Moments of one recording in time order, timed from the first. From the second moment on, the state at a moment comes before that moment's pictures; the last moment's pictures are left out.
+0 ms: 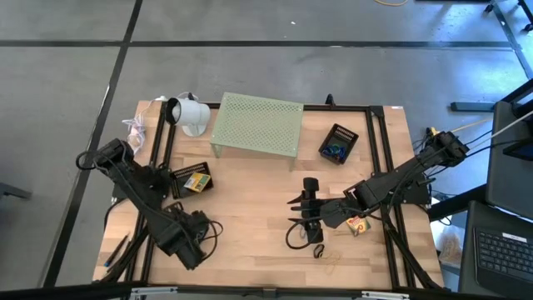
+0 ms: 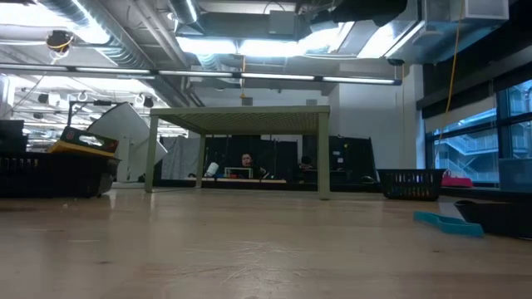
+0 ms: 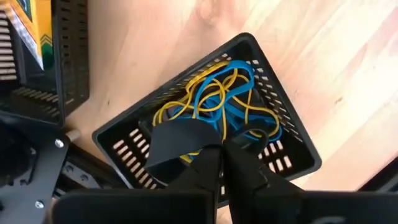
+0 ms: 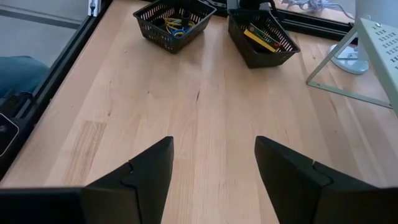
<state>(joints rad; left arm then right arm) -0.83 1.65 1.27 -1.30 -0.08 -1.36 0.54 1.46 1.02 -0.22 0.46 0.15</state>
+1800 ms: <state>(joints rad) -0.81 1.65 1.27 -1.22 -0.24 -1.43 0.59 1.80 1.00 -0.53 0.08 1.17</state>
